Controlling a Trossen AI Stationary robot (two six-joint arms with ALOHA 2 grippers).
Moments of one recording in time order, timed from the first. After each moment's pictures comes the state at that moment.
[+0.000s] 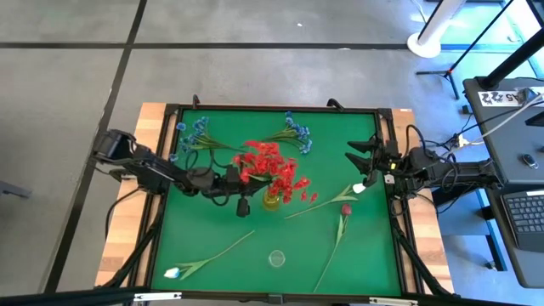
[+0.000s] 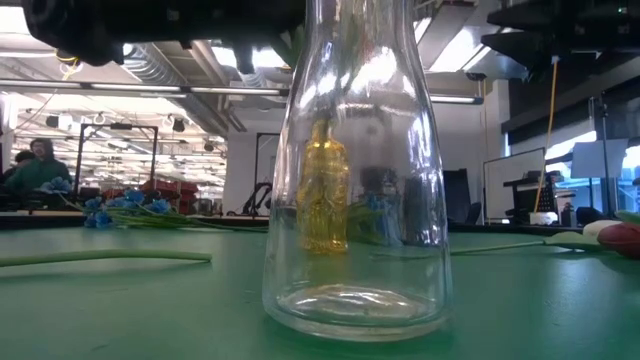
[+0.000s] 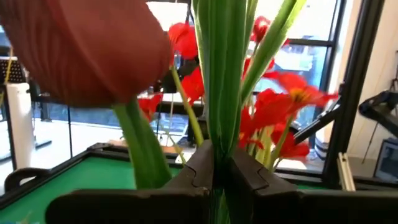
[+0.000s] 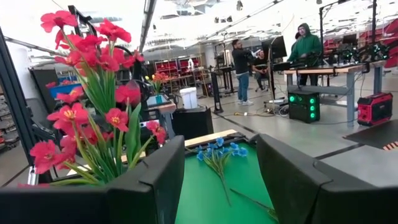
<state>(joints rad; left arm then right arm) -0.21 1.54 0.56 1.14 -0.37 -0.03 0.05 0.32 0.28 0.23 0.31 0.10</state>
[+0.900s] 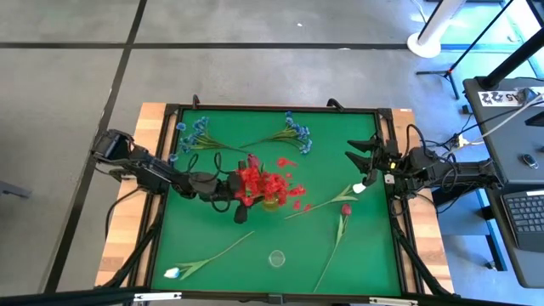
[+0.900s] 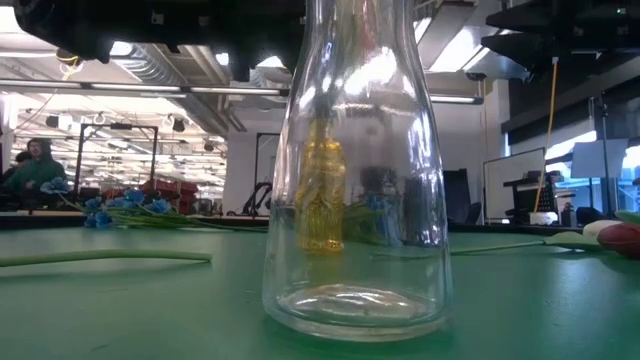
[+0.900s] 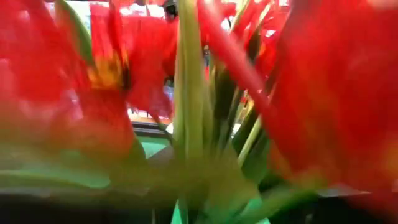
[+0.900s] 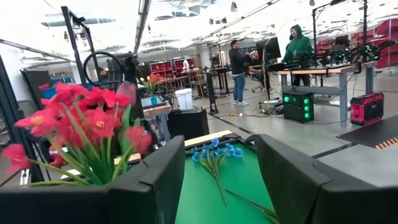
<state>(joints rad) -0.26 1.50 0.56 0.97 -0.37 -0.05 0.05 0.32 0.28 0.23 0.33 0.10</state>
